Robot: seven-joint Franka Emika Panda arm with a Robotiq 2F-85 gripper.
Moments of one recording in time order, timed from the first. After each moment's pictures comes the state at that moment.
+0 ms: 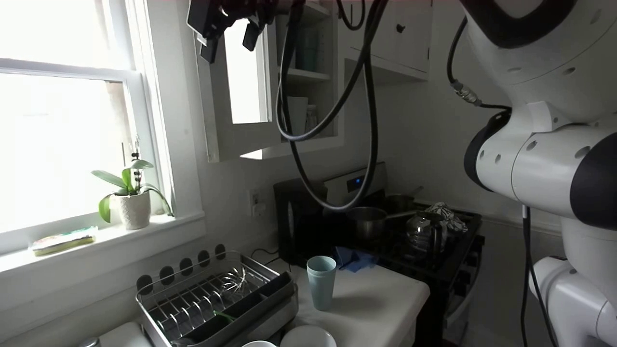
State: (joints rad) arm 1.05 0.41 -0.09 -0.45 -0.70 1.39 0.26
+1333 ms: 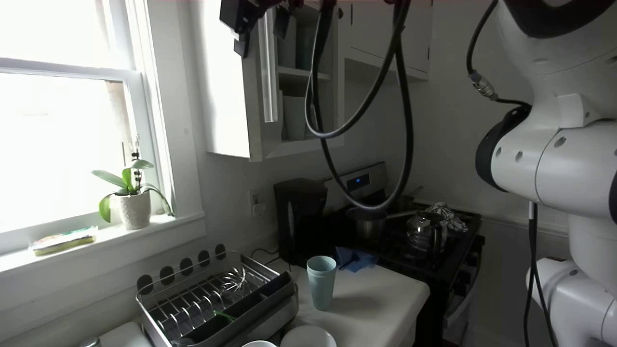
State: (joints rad) arm 1.16 0.39 -0.12 -0.45 -0.87 1.23 0.27
